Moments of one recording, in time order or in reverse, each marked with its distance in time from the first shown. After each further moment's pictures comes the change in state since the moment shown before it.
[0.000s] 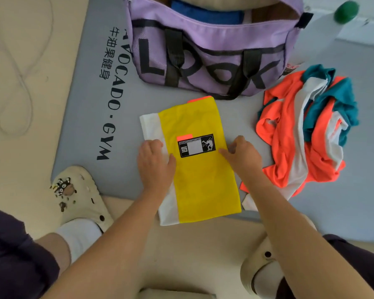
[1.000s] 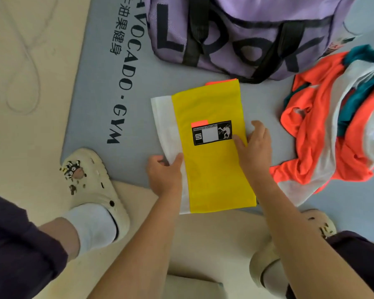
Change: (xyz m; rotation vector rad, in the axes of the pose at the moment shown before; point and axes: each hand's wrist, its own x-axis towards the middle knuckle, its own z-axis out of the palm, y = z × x) left_hand -0.036 -0.007 0.011 -0.422 -0.060 -0.898; right_hand -0.009 -0.011 0.035 0.221 0.265 -0.119
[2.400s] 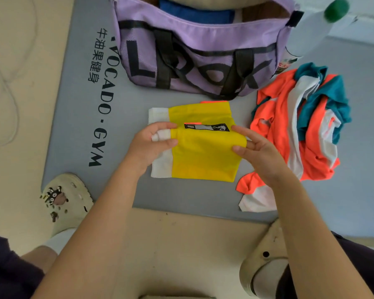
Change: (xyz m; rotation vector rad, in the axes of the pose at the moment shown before) left_hand 0.028 0.112 -0.034 -0.195 -0.793 0.425; right_hand 0.012 0.013 -0.098 1.020 -0.528 0.129
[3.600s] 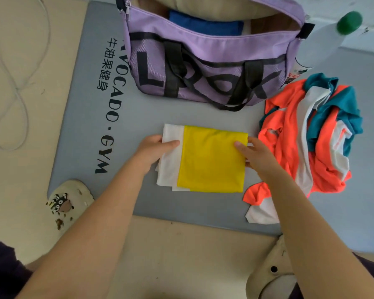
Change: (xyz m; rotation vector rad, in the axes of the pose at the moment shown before) left_hand 0.044 -0.016 -0.014 0.101 0.017 -0.270; right_hand 0.048 0.010 0.006 -0.291 0.279 0.199
